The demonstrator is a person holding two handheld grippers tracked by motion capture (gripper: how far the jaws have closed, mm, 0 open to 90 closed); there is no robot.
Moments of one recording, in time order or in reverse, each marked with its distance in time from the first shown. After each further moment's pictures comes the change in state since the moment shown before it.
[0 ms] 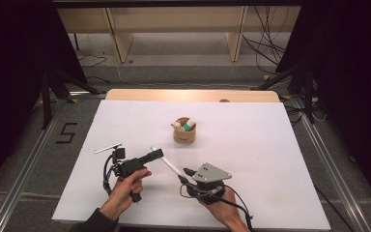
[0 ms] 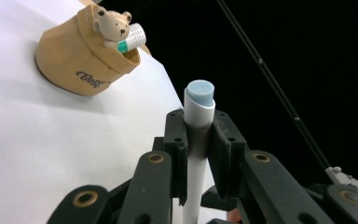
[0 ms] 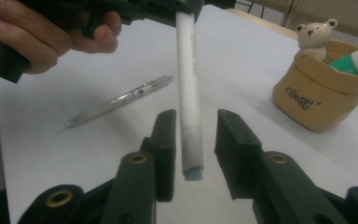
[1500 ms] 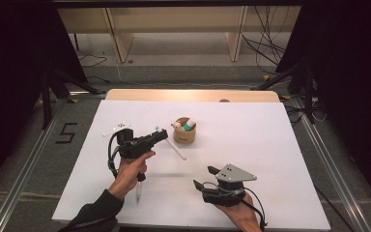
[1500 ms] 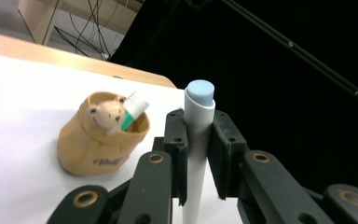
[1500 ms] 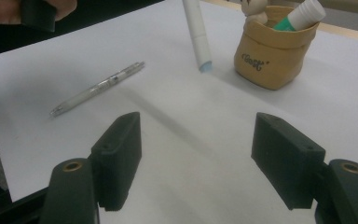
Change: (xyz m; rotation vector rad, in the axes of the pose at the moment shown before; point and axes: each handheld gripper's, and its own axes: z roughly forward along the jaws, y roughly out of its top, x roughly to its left) left arm -0.032 0.041 0.033 -0.040 0.114 0.352; right arm -0.024 -0.022 -0.037 0.004 -0.048 0.133
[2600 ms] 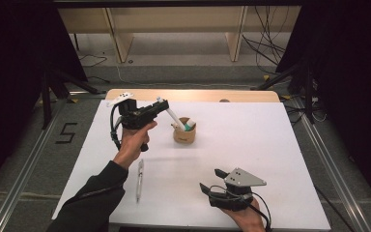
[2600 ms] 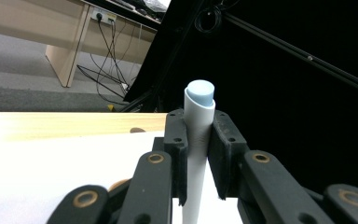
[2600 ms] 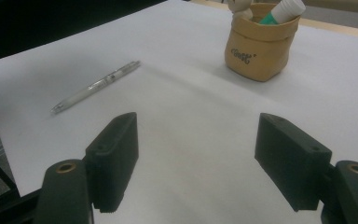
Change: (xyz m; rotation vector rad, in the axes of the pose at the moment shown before) left arm -0.008 0.068 0.032 -0.071 0.070 0.116; right arm -0.004 -0.010 -0.016 -0.021 -0.015 0.034
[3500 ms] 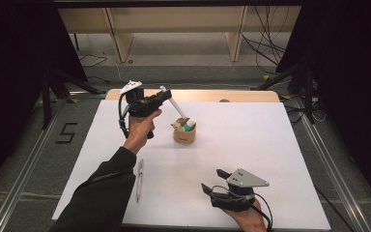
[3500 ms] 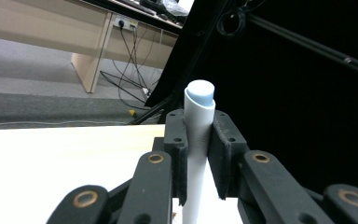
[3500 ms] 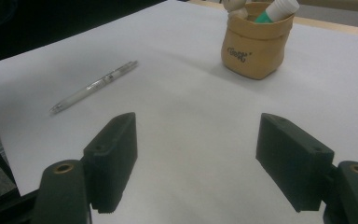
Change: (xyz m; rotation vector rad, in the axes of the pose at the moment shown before) left arm 0.013 0.014 0.036 -0.005 0.095 0.036; right arm -0.003 -0.002 -0.004 -0.005 -0.005 0.009
